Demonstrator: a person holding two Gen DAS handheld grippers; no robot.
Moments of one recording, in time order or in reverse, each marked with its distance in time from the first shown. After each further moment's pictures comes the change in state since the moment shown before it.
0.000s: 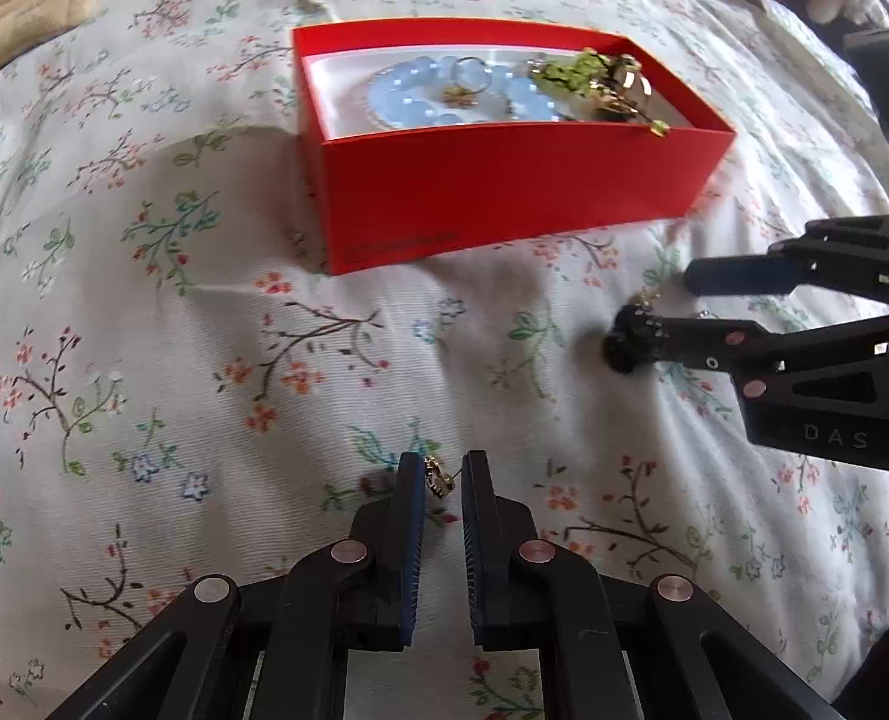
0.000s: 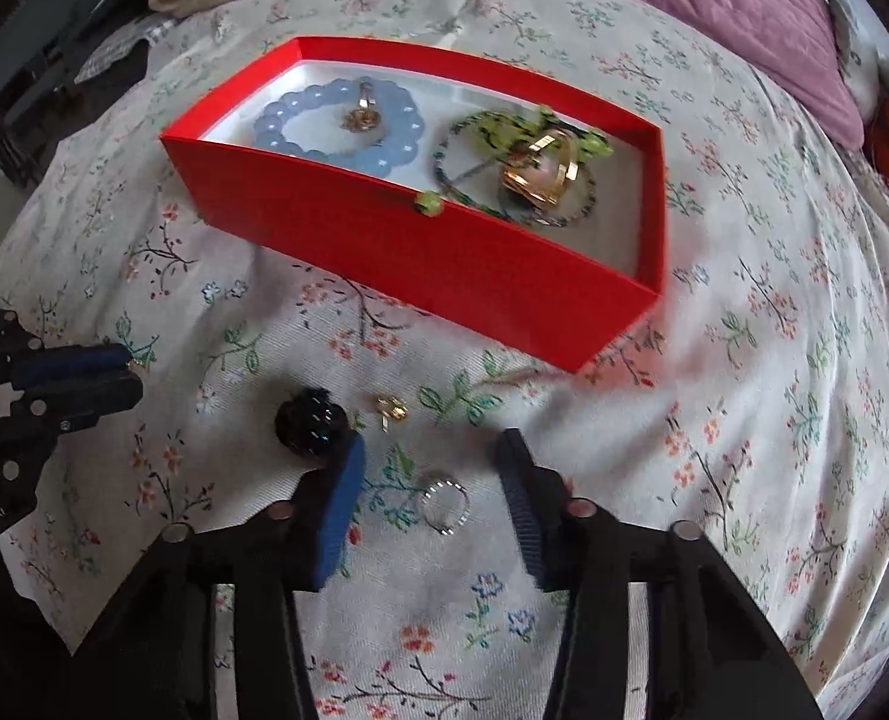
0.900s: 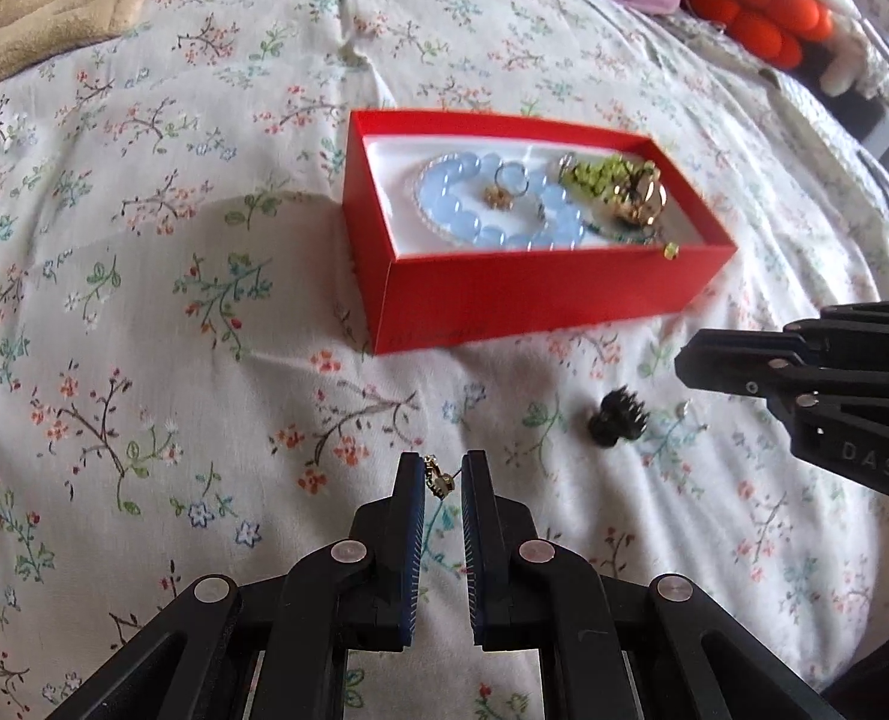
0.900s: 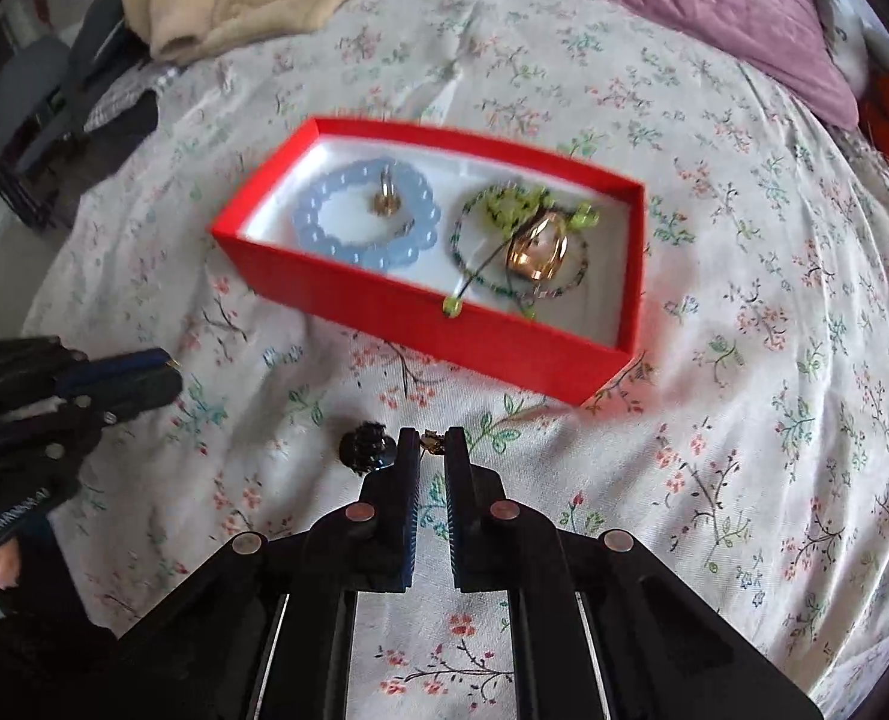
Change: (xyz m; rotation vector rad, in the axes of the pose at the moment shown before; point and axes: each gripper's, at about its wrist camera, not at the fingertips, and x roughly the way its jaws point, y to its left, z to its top) left arm -0.028 0.015 0.020 -0.090 -0.069 -0.037; right arm -0.039 -0.006 0.016 0.096 -0.045 0.078
